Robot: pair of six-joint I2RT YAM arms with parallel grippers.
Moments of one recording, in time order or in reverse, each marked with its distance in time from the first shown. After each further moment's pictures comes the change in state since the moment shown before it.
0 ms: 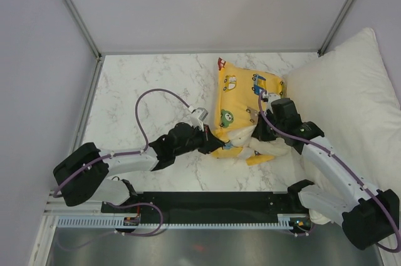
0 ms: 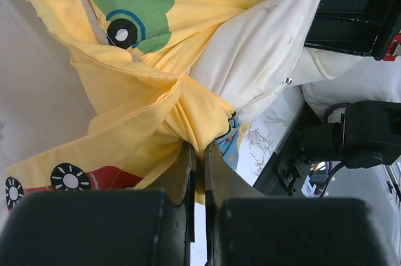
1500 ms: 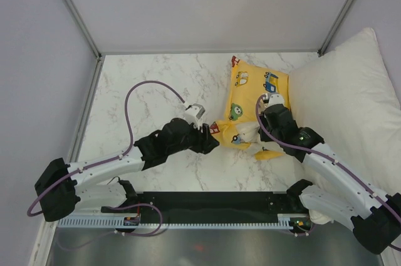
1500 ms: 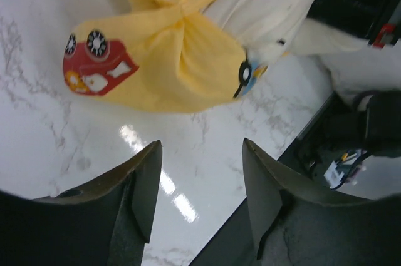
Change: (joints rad) left arm -0.030 -0.253 0.115 -0.515 -0.124 0.149; right arm 0.172 -0.058 0.002 -0.008 0.376 0.035
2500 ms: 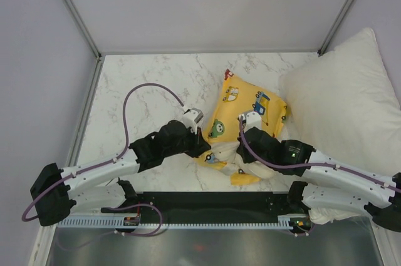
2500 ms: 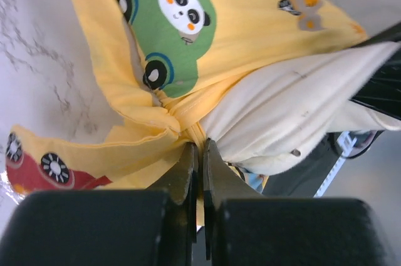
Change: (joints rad) left arm 0.000 0.005 0.025 -0.106 0.063 0.022; right arm 0.535 -0.009 0.051 -0.136 0.135 0.245
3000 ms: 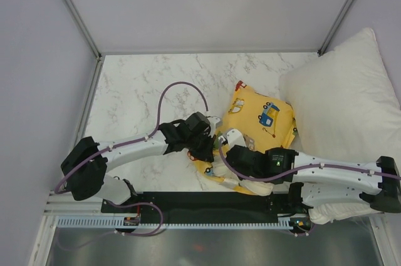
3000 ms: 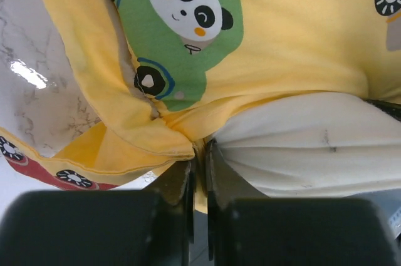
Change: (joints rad) left arm 0.021 0.331 0.240 -0.310 0.187 0.091; right arm 0.198 0.121 0.024 -0.055 -0.020 -0.035
